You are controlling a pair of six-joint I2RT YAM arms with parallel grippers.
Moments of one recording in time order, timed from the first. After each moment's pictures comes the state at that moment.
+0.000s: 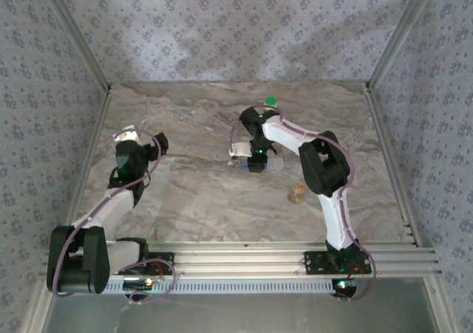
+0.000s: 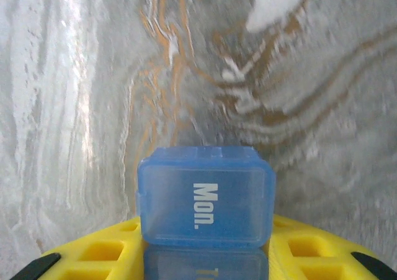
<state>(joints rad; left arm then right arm) -0.07 1.14 0.46 0.34 -0.09 -0.39 0.58 2.17 1.69 -1.02 -0.16 -1.04</state>
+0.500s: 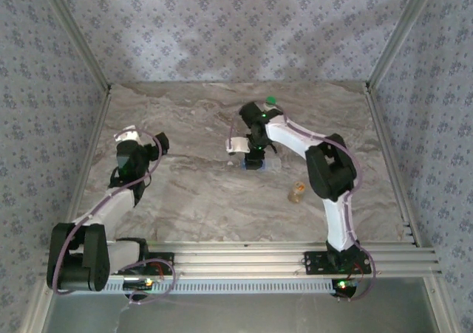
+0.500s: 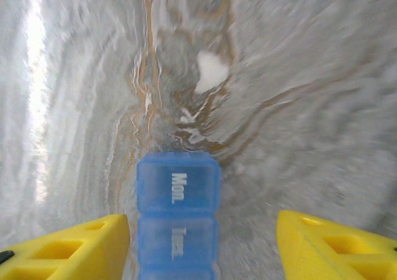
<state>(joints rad) -0.09 1.17 0.46 0.37 -0.08 -0.39 0.58 1.98 1.58 -0.84 -0.21 -1.02</state>
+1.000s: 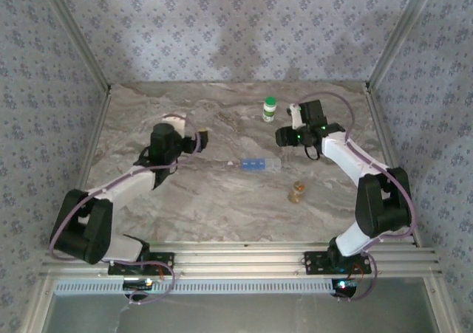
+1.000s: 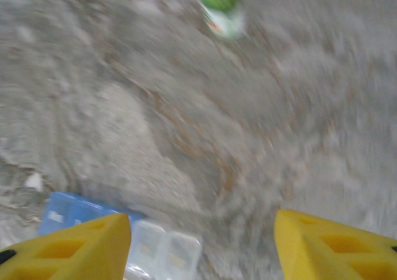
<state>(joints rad) -0.41 1.40 0.74 0.27 -0.01 -0.14 0.27 1.57 1.10 -0.44 -0.15 0.16</state>
